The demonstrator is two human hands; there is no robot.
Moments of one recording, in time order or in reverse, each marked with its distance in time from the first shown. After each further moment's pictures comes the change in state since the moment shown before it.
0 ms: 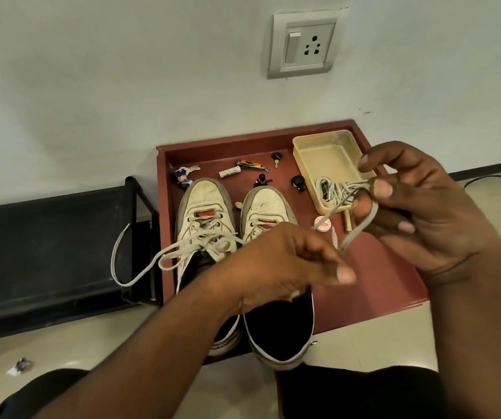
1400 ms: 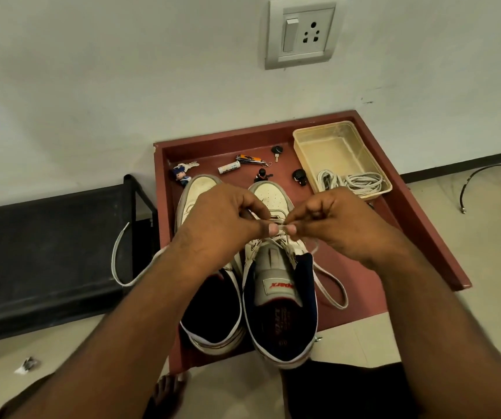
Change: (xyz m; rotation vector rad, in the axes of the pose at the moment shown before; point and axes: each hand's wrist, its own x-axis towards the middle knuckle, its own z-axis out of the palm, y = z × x) left_hand 0.001 -0.005 -0.049 0.472 0.549 -0.027; right_hand 0.028 0.058 0.008 -0.837 0.158 0.347
